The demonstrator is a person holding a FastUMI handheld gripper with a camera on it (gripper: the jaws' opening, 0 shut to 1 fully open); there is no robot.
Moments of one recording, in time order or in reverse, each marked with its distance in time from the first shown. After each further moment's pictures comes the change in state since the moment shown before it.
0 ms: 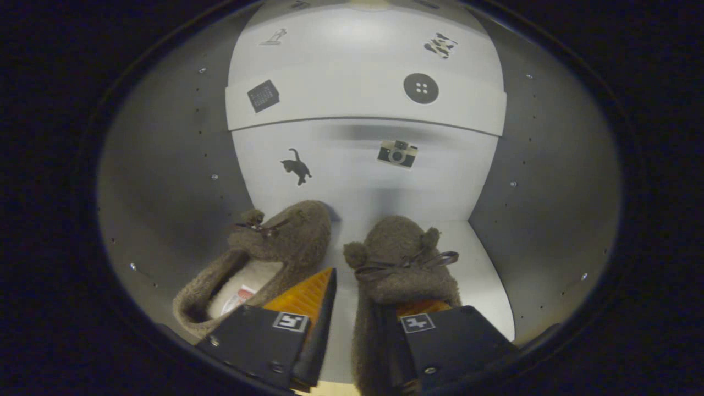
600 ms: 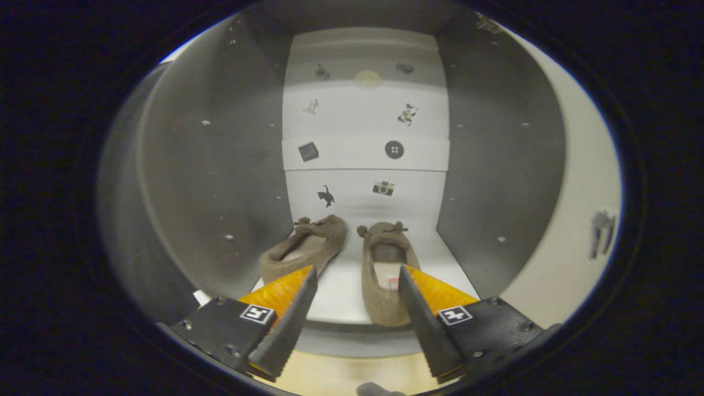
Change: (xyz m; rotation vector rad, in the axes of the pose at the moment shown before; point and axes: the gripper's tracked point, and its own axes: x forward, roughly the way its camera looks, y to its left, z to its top) arm -0.172 0.005 -0.041 0.045 -0.266 0.019
